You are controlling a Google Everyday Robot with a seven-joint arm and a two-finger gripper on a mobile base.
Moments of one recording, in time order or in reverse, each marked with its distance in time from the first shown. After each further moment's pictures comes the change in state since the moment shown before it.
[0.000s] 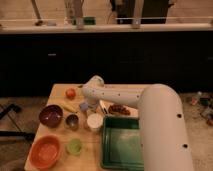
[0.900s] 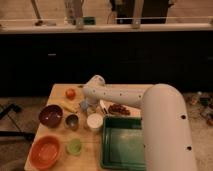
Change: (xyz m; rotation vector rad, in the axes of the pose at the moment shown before) arm -0.004 -0.009 -0.013 0.045 -0.042 0.000
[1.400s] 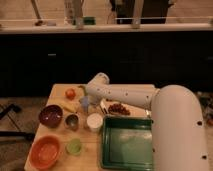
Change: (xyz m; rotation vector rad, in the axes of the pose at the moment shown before) arm -0.001 -0.007 -0.039 0.038 -0.088 -0.030
